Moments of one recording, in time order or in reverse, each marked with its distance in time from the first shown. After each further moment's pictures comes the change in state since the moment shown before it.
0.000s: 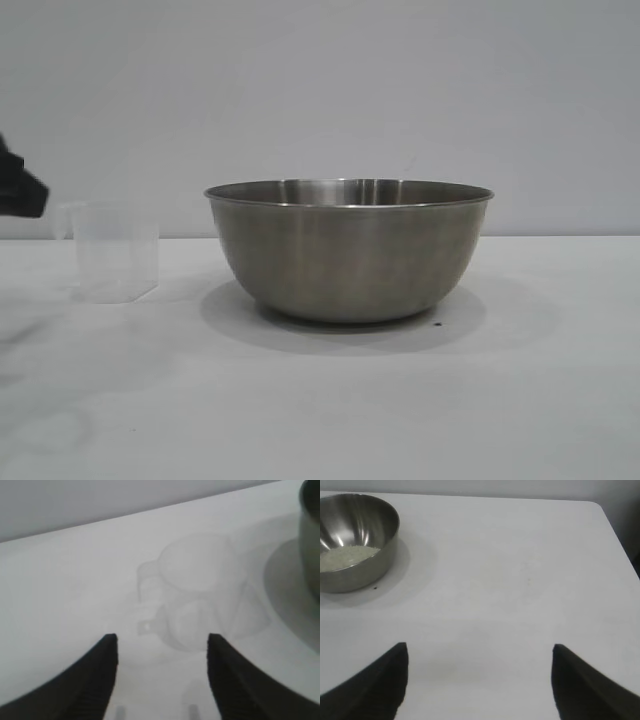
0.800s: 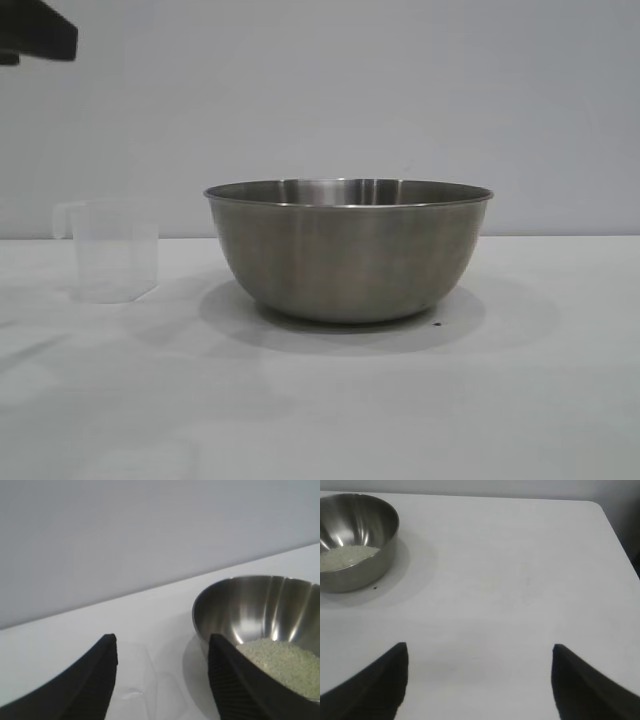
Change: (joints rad) left arm 0.000 -0.484 -0.011 0.064 0.419 -0.081; right arm 0.000 0.000 0.000 0.000 0.000 0.000
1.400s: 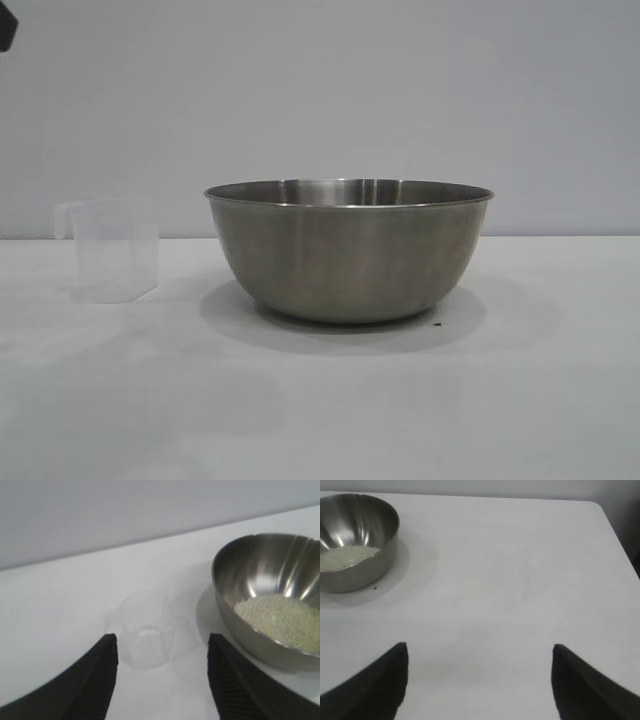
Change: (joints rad) left arm 0.000 -0.260 -0.219 0.008 0.864 -0.060; right arm 0.000 0.000 0.000 0.000 0.000 0.000
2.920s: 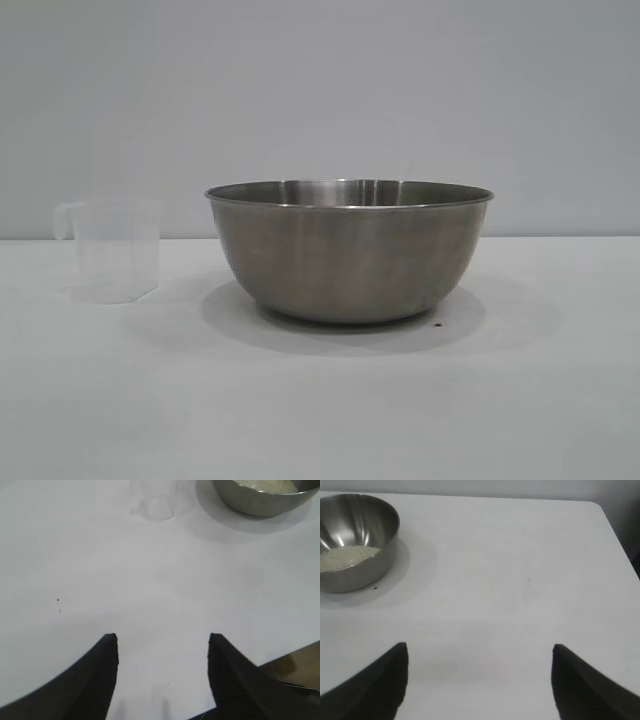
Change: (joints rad) left arm 0.000 -0.887 -0.024 -0.124 0.975 0.220; right arm 0.000 0.000 0.000 0.000 0.000 0.000
